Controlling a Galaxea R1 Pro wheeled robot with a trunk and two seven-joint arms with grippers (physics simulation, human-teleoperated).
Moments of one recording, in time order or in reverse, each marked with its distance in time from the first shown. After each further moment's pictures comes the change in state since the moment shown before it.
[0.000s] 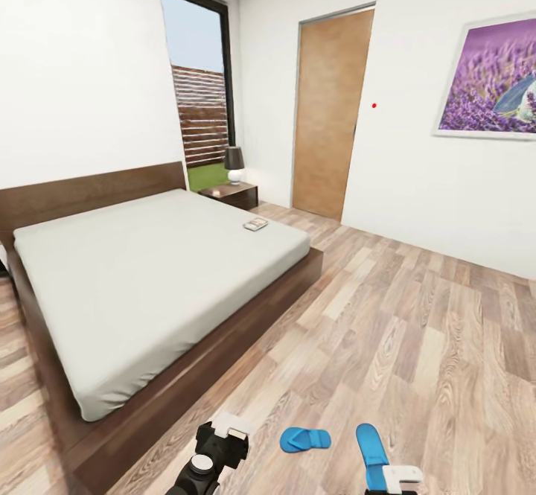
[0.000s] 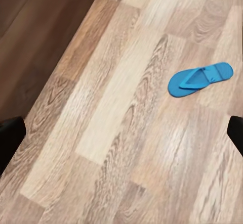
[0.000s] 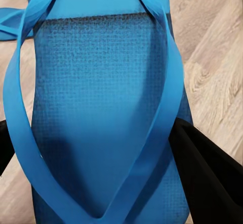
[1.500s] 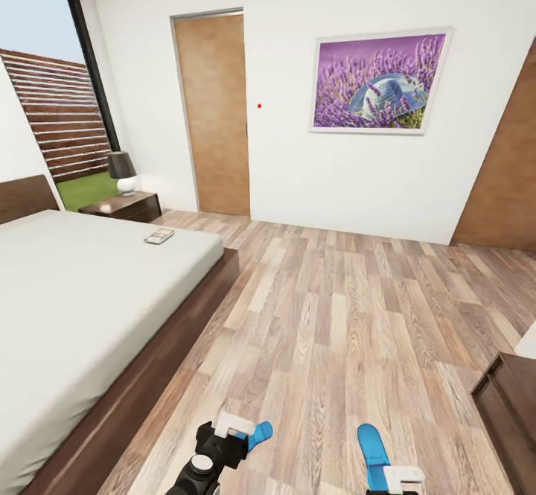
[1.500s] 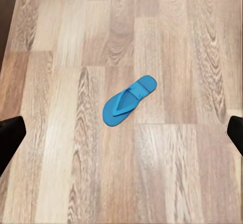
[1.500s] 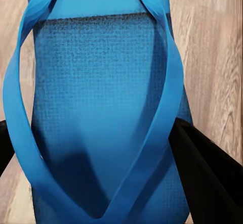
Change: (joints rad) left arm 0.000 0.000 0.000 0.000 0.000 0.000 0.000; right arm 0.000 -0.003 -0.001 0.002 -0.001 0.000 0.000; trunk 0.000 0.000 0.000
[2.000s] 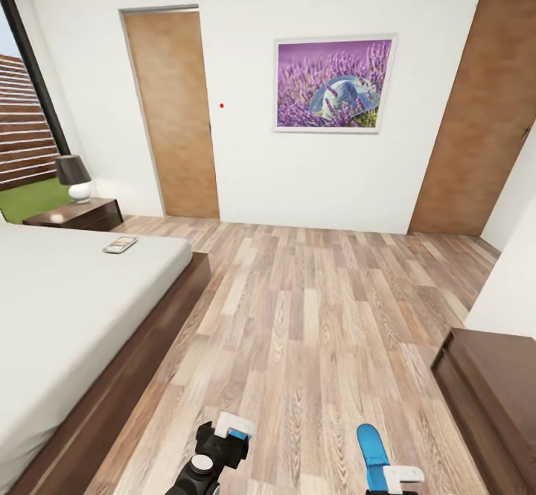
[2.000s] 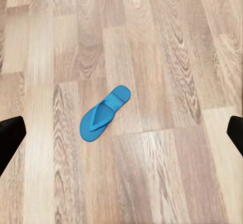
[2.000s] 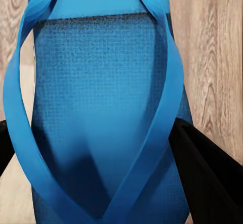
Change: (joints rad) left arm 0.000 0.000 0.000 0.000 0.000 0.000 0.000; right arm 0.000 0.001 0.001 0.000 0.001 0.000 0.000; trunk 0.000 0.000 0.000
